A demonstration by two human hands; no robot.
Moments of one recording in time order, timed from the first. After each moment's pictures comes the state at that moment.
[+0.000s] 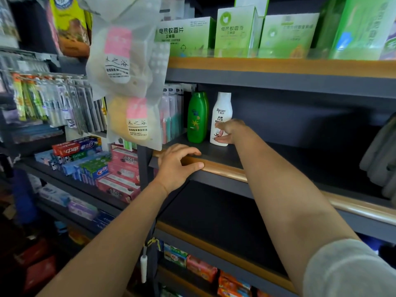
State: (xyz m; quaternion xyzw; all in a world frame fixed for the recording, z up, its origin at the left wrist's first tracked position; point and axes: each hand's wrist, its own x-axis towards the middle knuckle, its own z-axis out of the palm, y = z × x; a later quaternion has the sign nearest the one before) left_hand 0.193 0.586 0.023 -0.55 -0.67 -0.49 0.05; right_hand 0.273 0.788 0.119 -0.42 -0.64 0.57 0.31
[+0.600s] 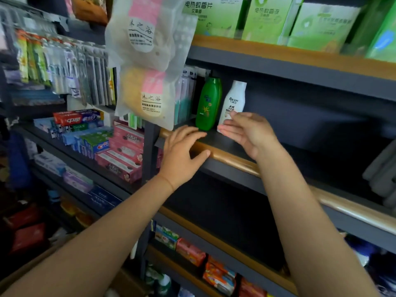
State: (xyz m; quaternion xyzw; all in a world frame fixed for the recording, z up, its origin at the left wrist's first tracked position) left_hand 0.214 0.570 0.011 -0.53 -0.66 -0.51 0.15; right_hand 0.344 0.678 0.117 -0.21 -0.61 0.67 0.38
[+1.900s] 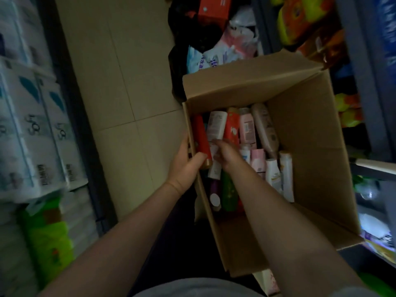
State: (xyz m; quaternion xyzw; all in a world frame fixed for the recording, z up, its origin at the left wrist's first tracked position) left_hand 0.076 0.151 -0.477 0.19 -0.70 -0.63 -0.29; right_hand 0.049 0.298 -0.572 -0.48 -0.53 0.62 -0.32
